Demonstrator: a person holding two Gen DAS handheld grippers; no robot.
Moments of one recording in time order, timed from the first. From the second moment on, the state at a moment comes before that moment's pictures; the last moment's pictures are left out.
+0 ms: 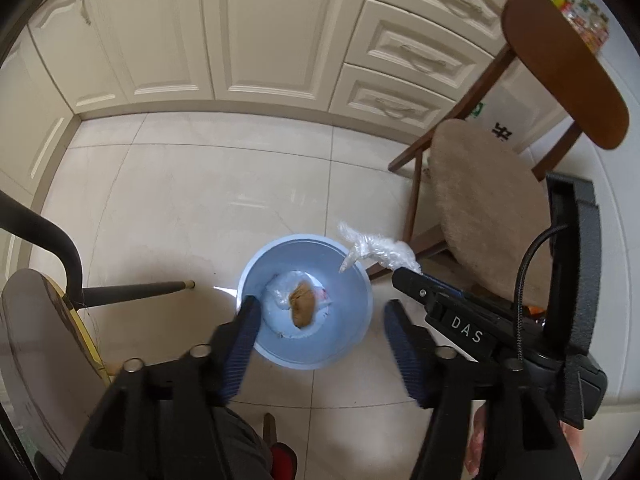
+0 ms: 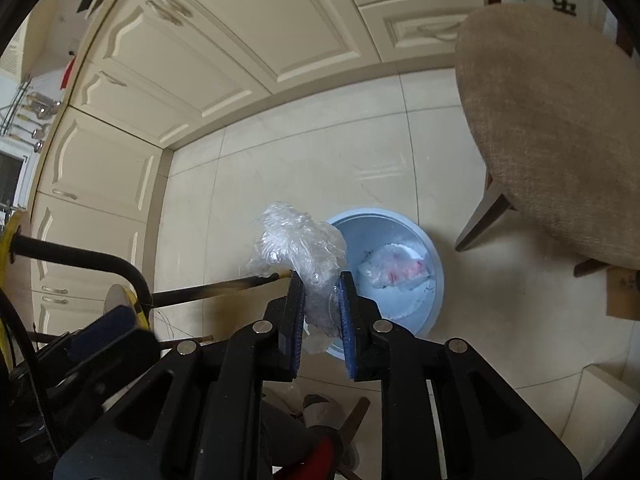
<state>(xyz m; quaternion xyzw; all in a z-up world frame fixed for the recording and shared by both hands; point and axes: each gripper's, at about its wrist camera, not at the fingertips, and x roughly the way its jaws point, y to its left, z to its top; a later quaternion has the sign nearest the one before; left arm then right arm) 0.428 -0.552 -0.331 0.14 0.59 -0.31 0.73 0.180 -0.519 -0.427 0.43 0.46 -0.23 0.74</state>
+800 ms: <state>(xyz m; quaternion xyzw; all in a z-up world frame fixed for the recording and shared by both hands) 0.306 -0.462 -0.204 0.16 0.45 -0.33 0.82 0.136 -0.491 -0.319 0.41 0.39 -0.30 0.77</state>
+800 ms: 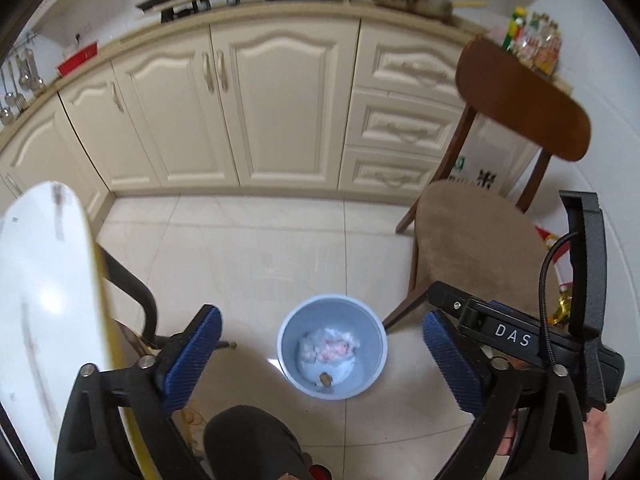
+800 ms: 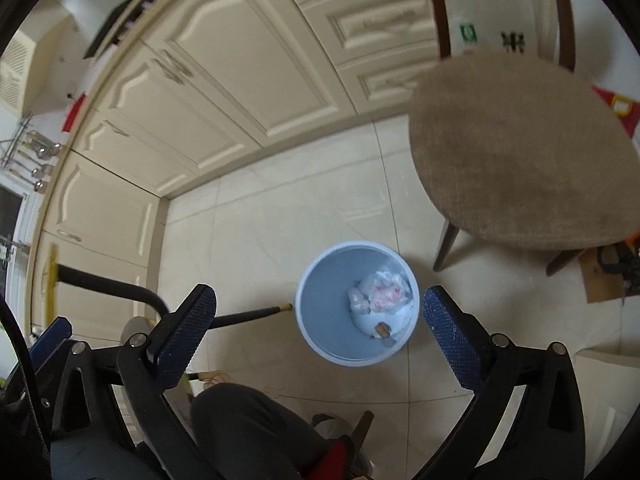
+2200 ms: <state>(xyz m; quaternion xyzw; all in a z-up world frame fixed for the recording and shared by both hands) 0.049 0.043 -0.030 -0.05 0.22 -0.05 0.97 0.283 -0.056 -0.037 0.03 0.25 -0.08 0.96</state>
